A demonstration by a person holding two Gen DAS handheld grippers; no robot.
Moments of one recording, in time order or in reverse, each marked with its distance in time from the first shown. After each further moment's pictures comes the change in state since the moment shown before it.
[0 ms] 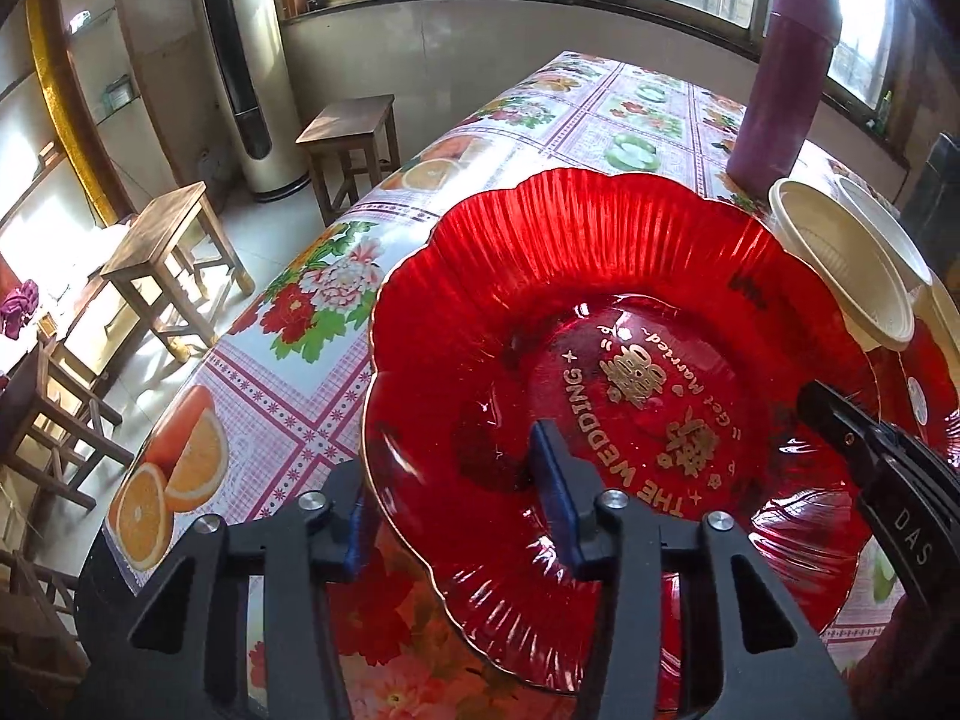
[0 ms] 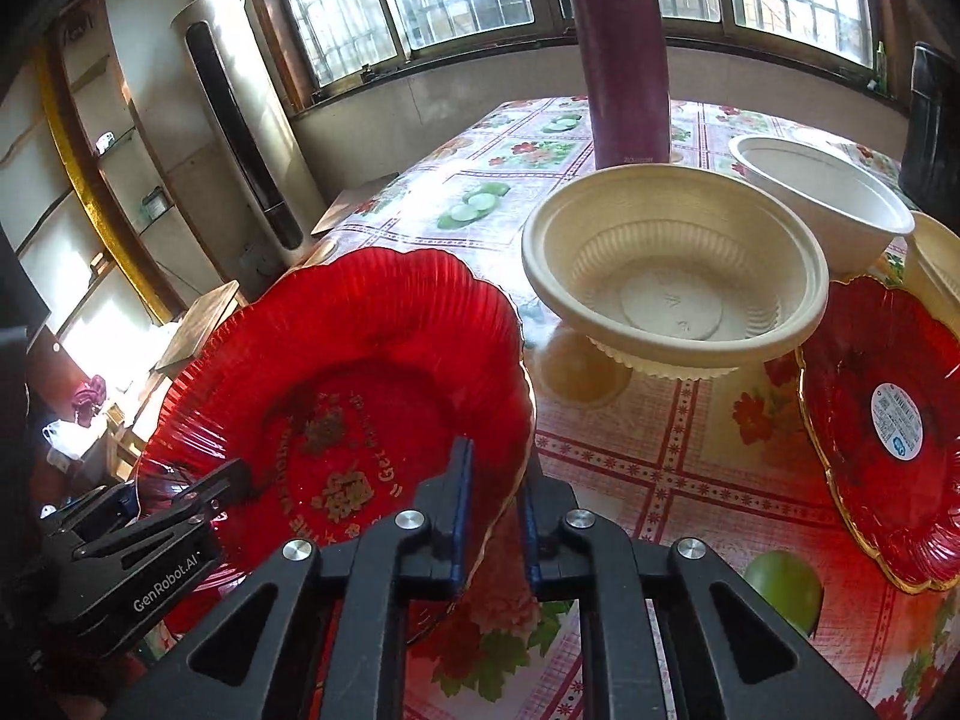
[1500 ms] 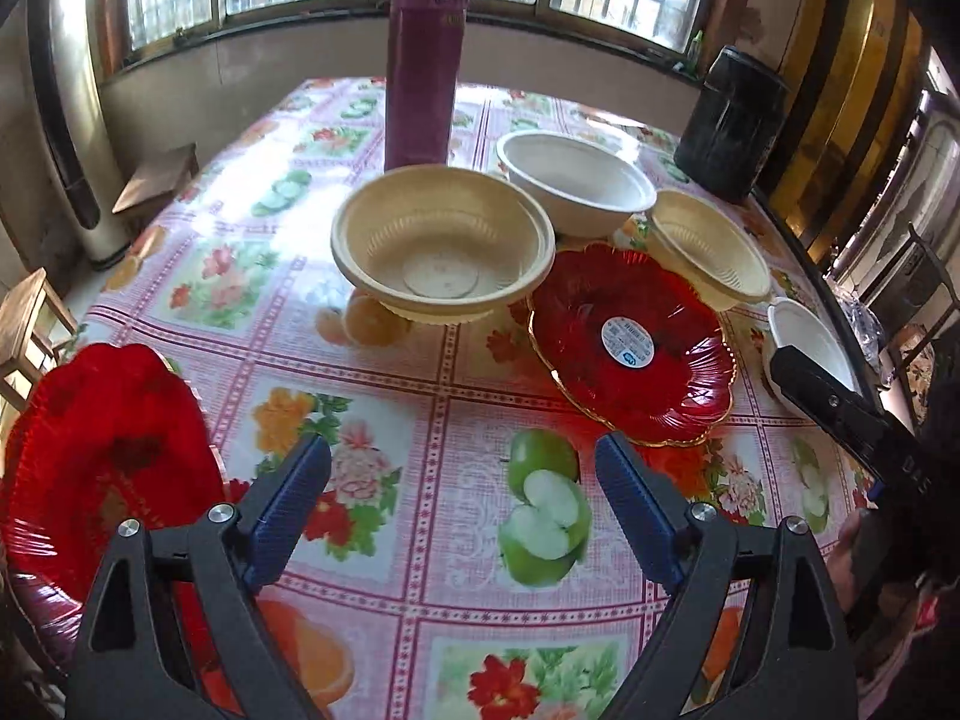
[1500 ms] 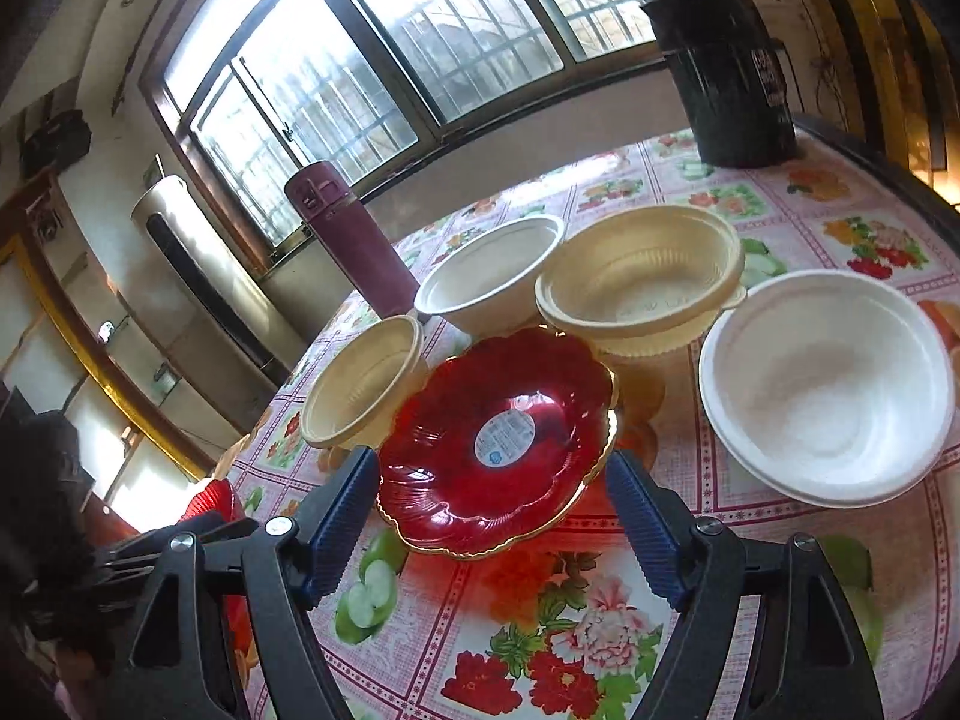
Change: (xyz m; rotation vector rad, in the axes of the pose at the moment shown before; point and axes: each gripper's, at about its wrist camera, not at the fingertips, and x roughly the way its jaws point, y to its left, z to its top) left arm -0.042 -0.150 -0.006 0.218 0.025 -0.351; right arm -0.153 -0.221 -0.045 0.323 -0.228 0.079
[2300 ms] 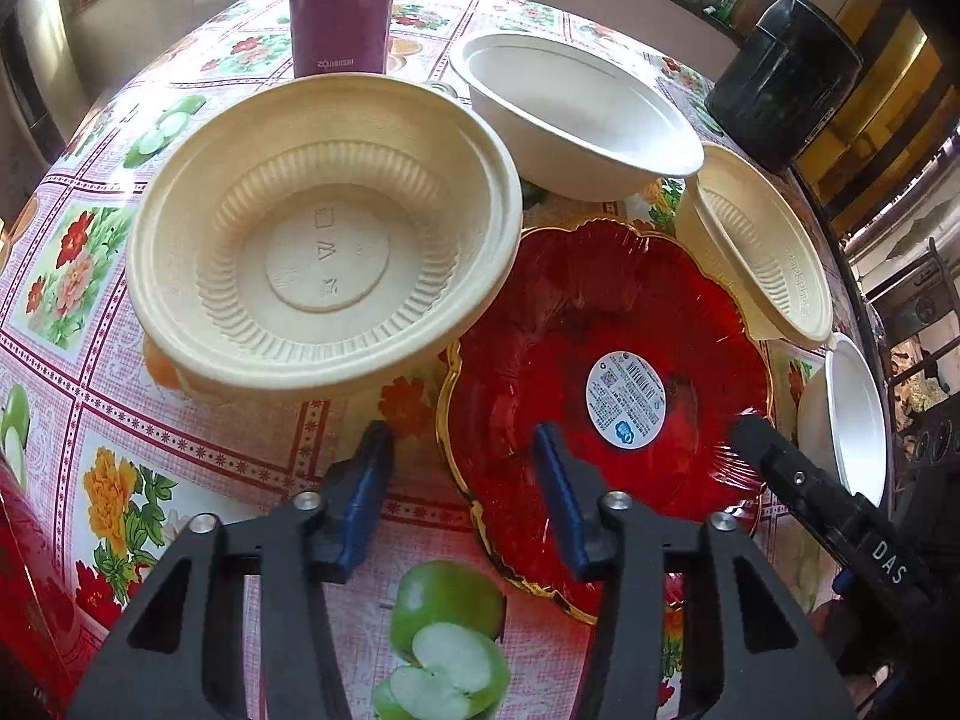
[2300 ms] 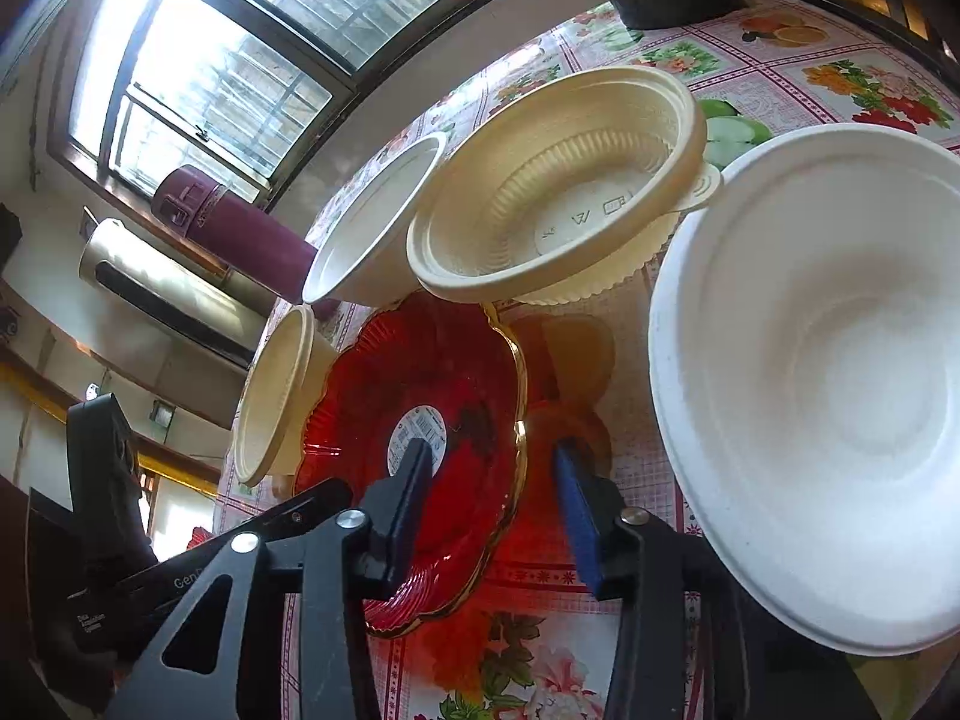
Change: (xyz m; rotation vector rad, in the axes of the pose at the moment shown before) left arm 0.078 -0.032 0.036 -0.052 0.183 -0.046; right arm 0.071 -0.057 0.011 0.236 0.192 -0.014
